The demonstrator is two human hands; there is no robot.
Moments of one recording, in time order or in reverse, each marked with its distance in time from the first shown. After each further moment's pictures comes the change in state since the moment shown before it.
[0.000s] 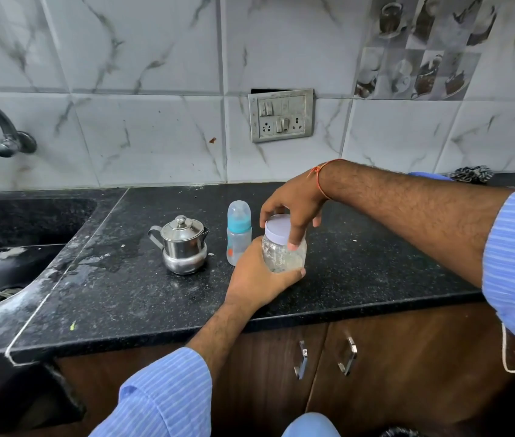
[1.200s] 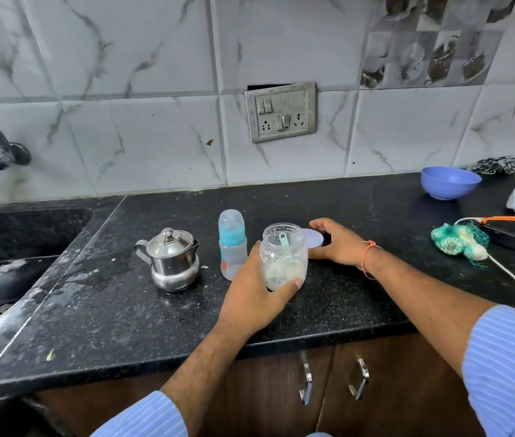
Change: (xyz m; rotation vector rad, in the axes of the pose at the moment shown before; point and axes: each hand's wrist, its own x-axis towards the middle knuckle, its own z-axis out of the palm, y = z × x) left_hand 0.005 -0.006 0.006 0.053 -0.001 0.137; right_hand 0.077 0.142 0.140 0.734 0.574 0.168
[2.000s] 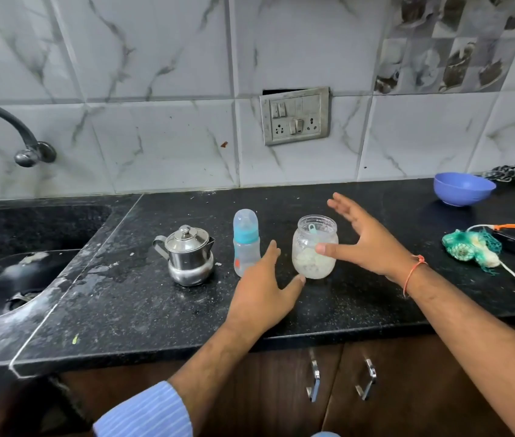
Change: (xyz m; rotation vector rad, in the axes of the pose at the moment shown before) left_hand -0.011 0.028 -0.015 0.197 -0.028 -0.086; right_hand -0.073 -0.041 -0.027 0.136 0.097 -0.304
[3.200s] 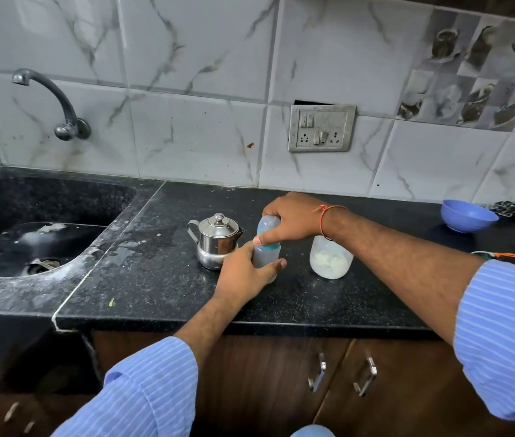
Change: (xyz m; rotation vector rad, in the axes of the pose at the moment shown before) left_hand 0.013 -0.074 -0.034 -0.191 0.131 -0.116; right_hand 0.075 -0.154 0.087 -0.851 -0.420 -0.255
